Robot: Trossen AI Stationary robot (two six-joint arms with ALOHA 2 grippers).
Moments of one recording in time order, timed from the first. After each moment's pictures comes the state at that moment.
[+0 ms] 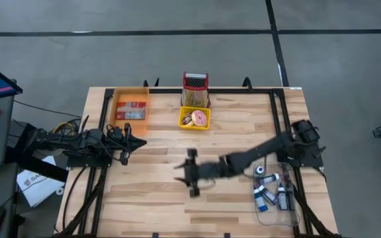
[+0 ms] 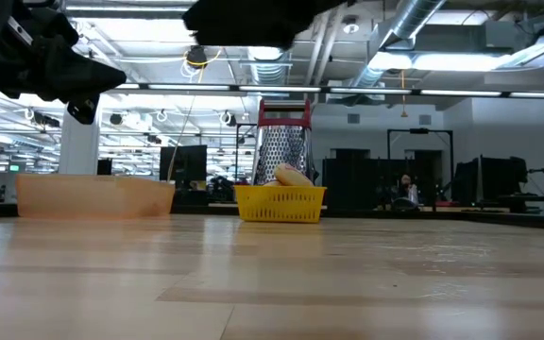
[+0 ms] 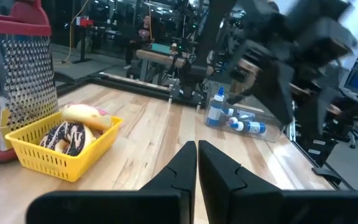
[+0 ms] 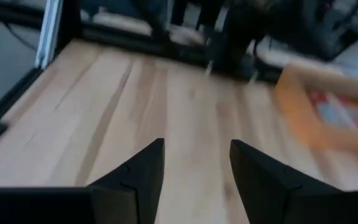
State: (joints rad) left arm -0.10 0.10 0.01 0.10 -0.19 -0.22; right arm 0.38 1.87 1.25 0.16 0.39 -0.04
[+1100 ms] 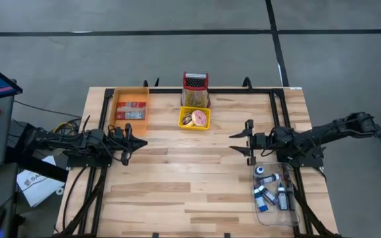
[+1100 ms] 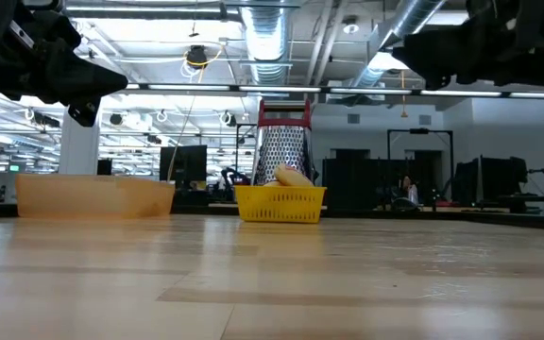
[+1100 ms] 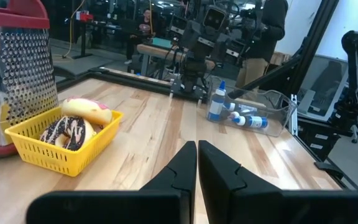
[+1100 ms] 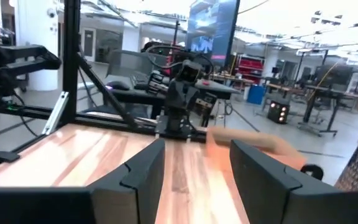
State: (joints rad) left arm -0.10 0.14 0.01 0.11 -0.19 -0.21; right arm 0.10 0.92 0.12 0.92 0.08 -0.17
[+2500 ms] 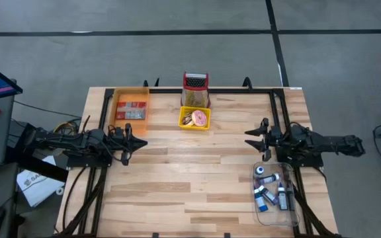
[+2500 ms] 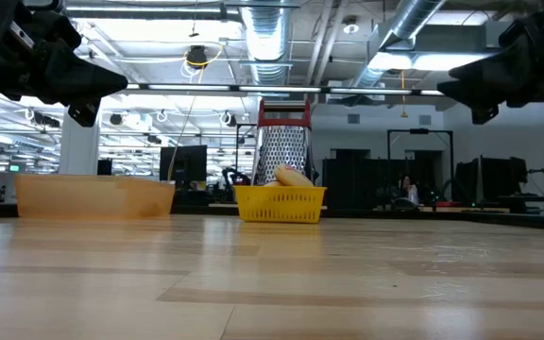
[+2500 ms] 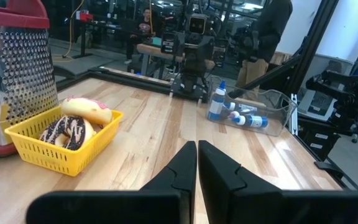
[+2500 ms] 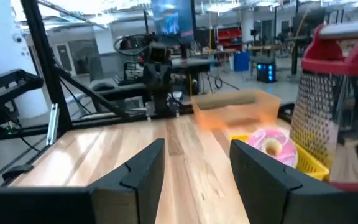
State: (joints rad) left arm -0.10 0.14 0.01 0.11 -0.19 -0.22; right arm 0.01 0.00 0.02 0.04 0.12 0.10
